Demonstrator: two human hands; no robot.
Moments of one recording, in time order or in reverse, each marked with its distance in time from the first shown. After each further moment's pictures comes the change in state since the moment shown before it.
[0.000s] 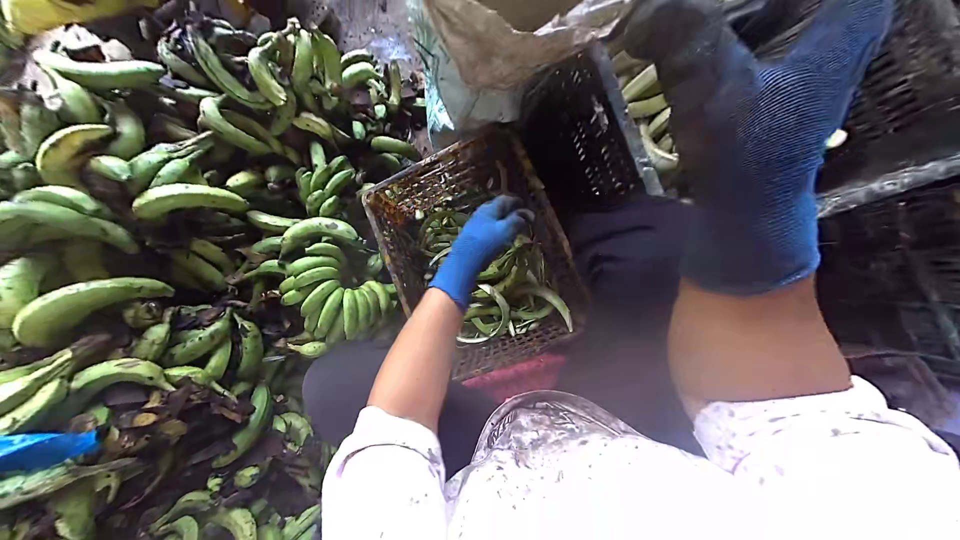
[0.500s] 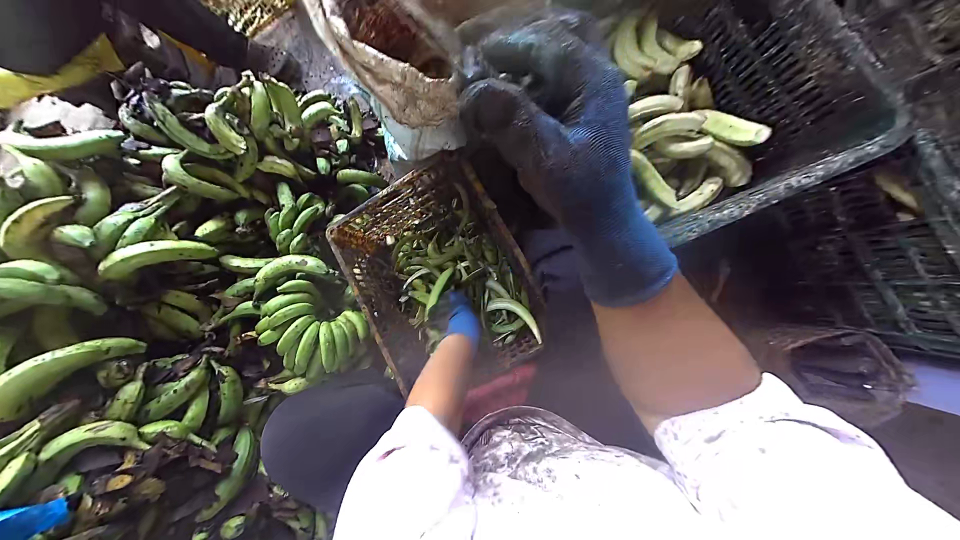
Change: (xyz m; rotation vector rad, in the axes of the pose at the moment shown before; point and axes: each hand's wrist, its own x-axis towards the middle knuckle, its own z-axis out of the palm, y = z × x) left_hand -0.011 -0.111 0.120 0.749 -0.074 -0.615; right_hand 0.006 0.011 0.024 0.431 -0.091 -0.130
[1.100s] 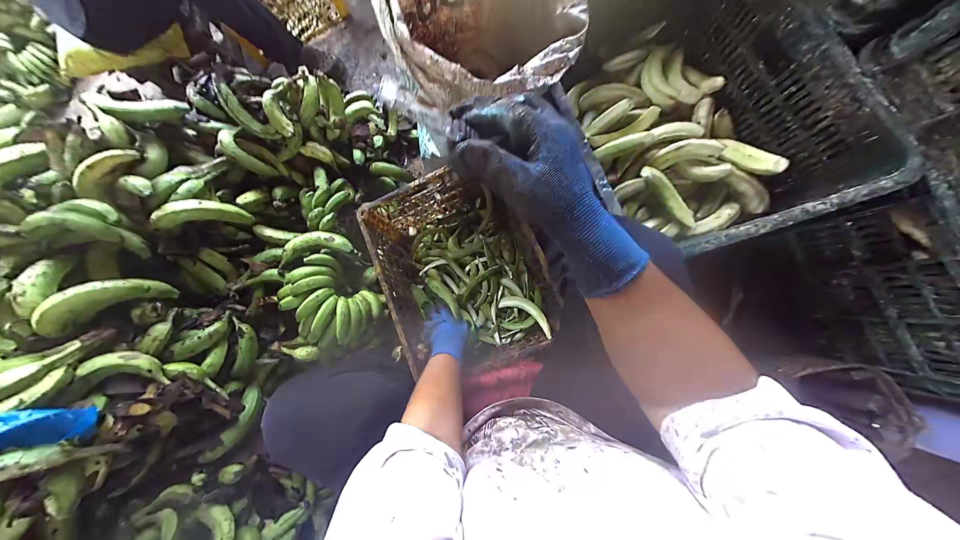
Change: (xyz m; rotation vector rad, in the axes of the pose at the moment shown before) left_hand -0.023 -0.058 0.014 -0.245 0.063 -0.211; right_hand -0.019 -0.013 0.032 -0.085 -0.262 0.100
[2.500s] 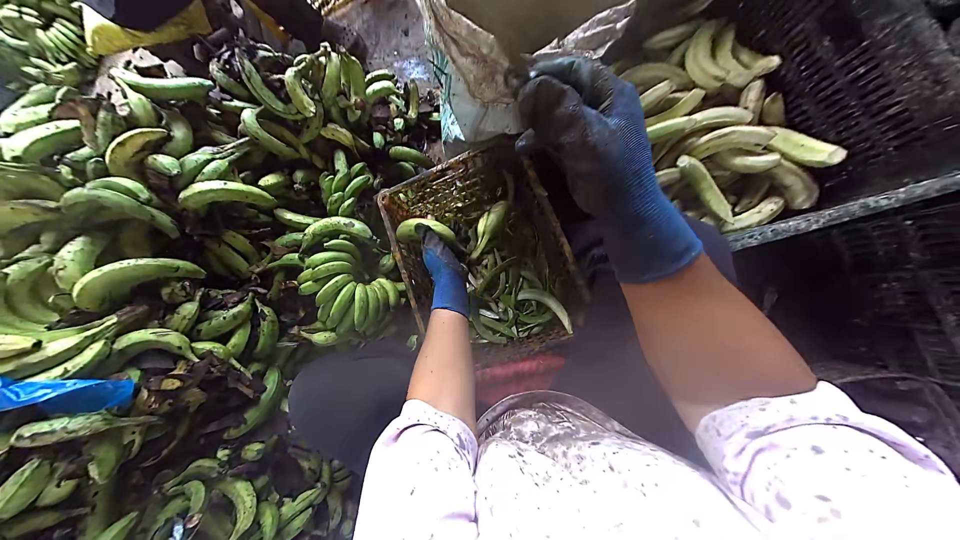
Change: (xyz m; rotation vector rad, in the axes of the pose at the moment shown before) left_hand -0.010 0.032 -0.089 -1.595 0.260 0.378; right_hand 0.005 0.010 0.003 0.487 0.056 0.144
